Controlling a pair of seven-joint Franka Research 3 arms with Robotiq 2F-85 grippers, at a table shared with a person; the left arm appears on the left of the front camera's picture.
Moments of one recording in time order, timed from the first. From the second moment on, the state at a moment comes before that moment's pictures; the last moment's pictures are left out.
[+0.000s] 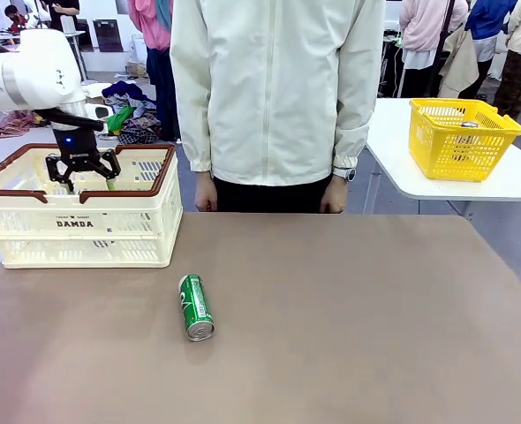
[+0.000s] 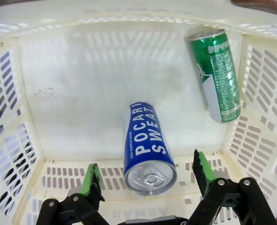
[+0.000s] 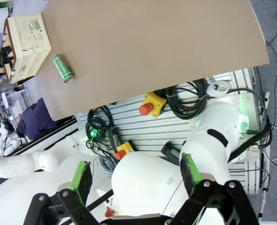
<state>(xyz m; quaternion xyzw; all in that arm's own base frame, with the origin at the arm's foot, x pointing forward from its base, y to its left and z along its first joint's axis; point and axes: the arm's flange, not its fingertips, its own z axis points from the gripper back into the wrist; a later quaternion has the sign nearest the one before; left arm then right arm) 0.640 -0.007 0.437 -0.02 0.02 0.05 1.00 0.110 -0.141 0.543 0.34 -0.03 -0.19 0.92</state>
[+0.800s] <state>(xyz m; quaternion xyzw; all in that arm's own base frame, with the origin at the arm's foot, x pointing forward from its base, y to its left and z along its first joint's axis) 0.513 0.026 0.639 -0.38 -0.14 0.00 0.91 0.110 -0.141 0.543 0.34 -0.03 -0.19 0.92</state>
